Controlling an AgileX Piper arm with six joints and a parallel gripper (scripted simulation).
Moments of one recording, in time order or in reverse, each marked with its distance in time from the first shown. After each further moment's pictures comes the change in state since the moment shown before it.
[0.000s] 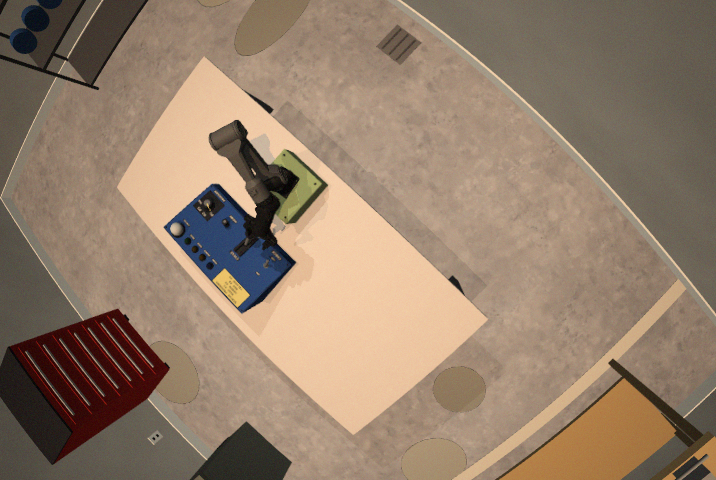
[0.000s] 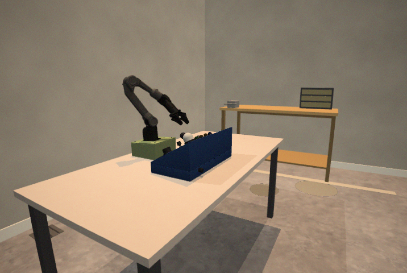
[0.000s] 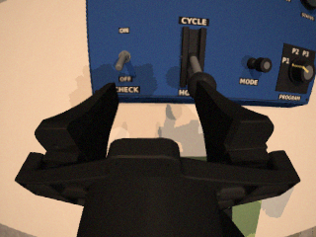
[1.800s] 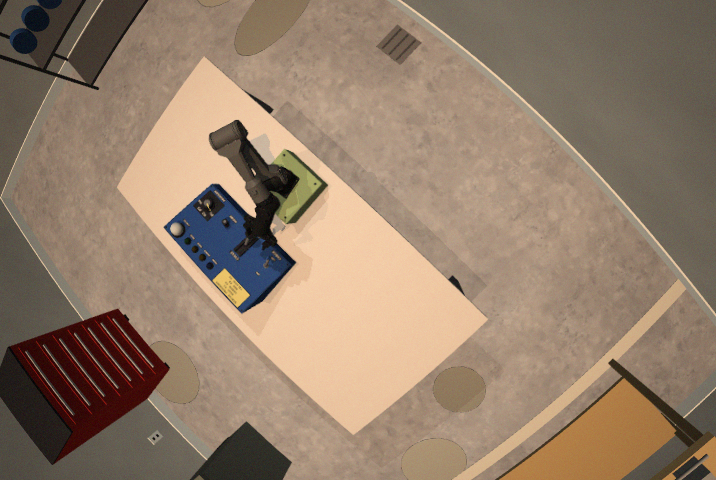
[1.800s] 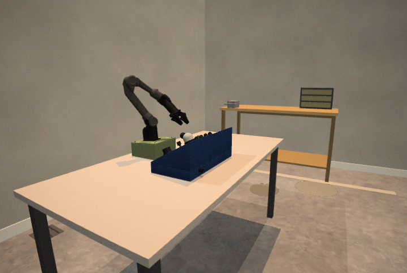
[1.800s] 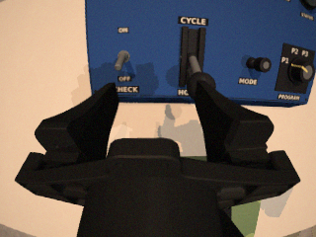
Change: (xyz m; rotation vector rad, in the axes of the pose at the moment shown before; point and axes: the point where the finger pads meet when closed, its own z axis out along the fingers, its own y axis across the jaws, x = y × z) arm 0.000 -0.001 0.000 0.003 0.003 -0.002
